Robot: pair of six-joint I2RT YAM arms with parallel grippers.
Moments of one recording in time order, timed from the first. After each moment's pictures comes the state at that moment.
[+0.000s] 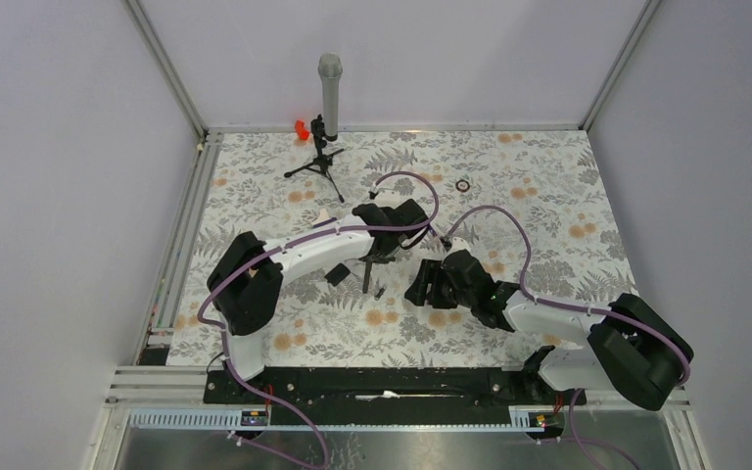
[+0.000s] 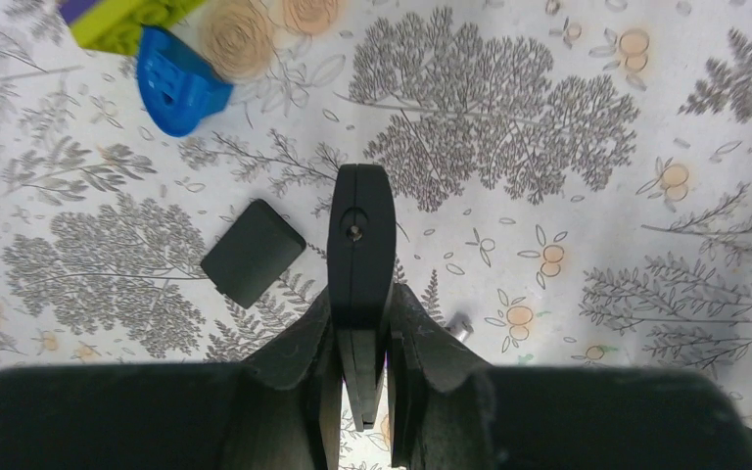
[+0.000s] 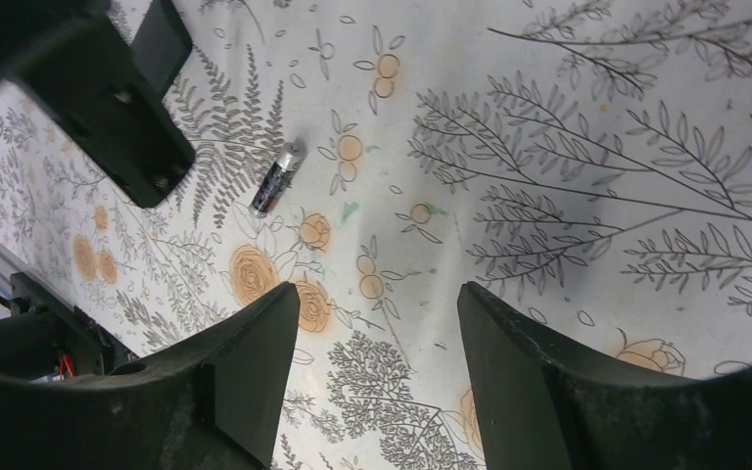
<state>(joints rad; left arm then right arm) -0.92 1.85 1.44 -0.89 -0.53 -0.79 0.78 1.27 0.43 0.13 -0.02 0.79</state>
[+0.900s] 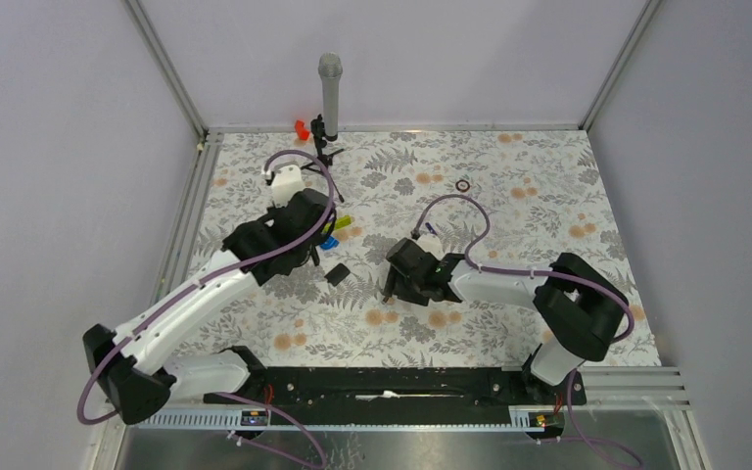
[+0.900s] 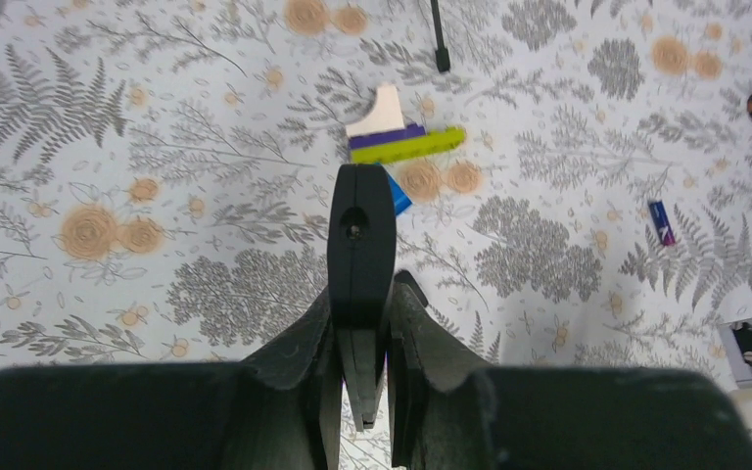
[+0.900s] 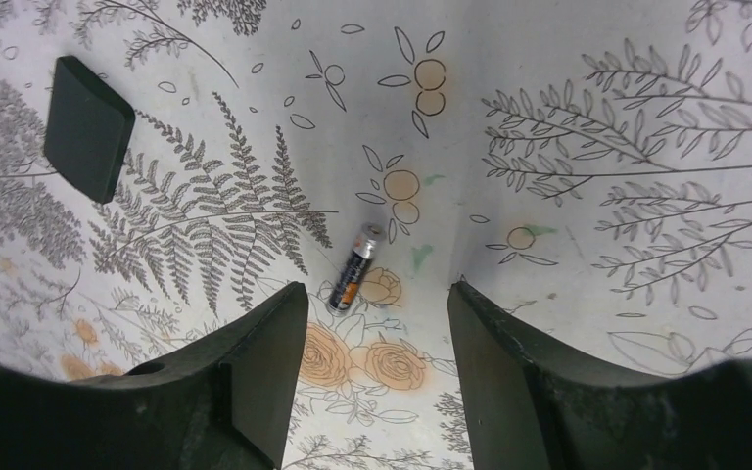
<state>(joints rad) -0.76 1.15 1.15 -0.82 -0.70 -0.76 0.94 1.63 0.87 -0.29 0.19 1.10</state>
